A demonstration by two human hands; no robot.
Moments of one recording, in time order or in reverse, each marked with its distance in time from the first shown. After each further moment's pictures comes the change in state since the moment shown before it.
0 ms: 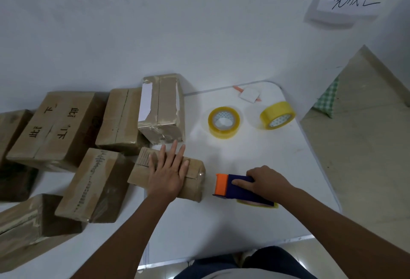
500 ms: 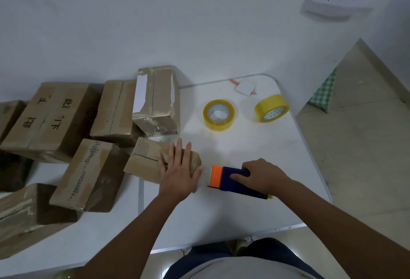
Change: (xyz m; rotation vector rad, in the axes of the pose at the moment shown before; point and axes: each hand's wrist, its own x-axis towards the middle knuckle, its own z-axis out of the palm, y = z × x) left_hand -0.018 0.049 0.015 -0.040 -0.068 -0.024; right_hand -0.019 -0.005 -0.012 -0.019 -0.067 0.021
